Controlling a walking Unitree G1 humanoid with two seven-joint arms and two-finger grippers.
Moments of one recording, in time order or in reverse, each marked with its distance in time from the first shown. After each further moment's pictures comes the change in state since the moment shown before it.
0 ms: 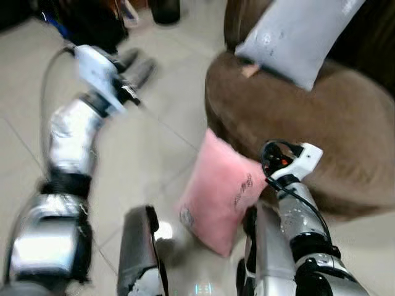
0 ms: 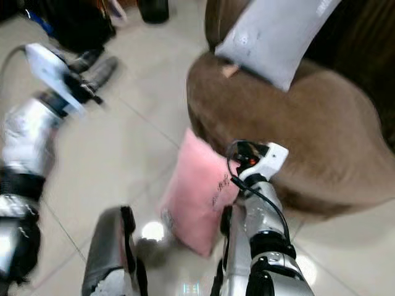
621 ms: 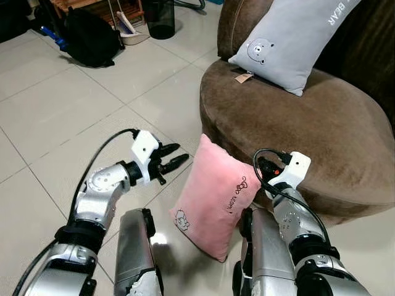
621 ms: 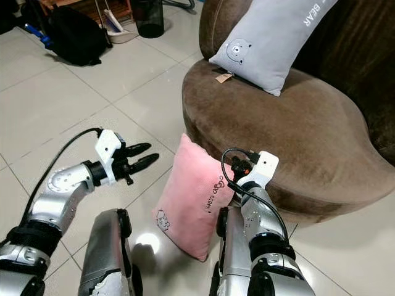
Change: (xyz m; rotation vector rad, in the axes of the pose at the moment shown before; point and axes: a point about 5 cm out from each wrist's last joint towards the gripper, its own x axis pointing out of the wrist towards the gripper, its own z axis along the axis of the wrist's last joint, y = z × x) left arm -0.038 -0.052 -0.070 -0.165 0.354 -0.186; right arm -0.007 -0.012 -0.027 -0.007 0.210 -0.155
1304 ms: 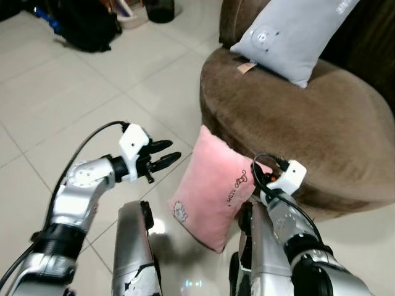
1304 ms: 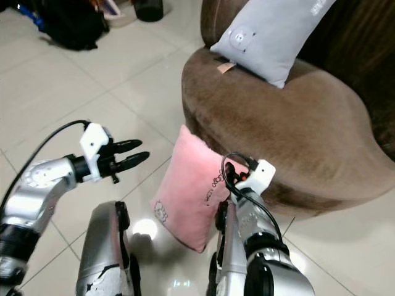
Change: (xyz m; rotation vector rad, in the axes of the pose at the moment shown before) left arm -0.026 0.001 0.022 0.049 0.039 -0.062; right arm 0.003 0.001 -0.018 0.173 0.055 -0.047
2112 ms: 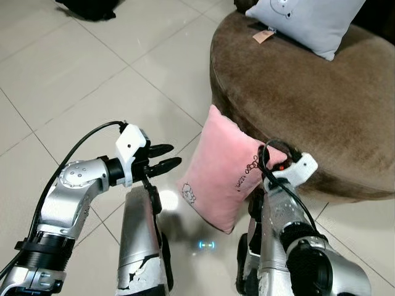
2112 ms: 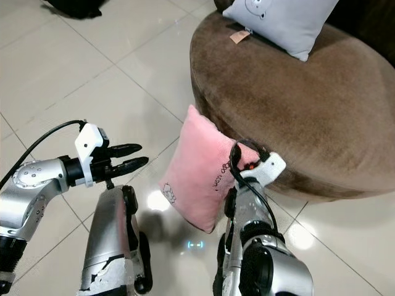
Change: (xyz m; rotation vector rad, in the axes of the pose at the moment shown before) left arm -0.008 -0.011 0.016 -0.016 0.021 -0.068; right arm 0.007 0.013 0.020 0.129 -0.176 -0.019
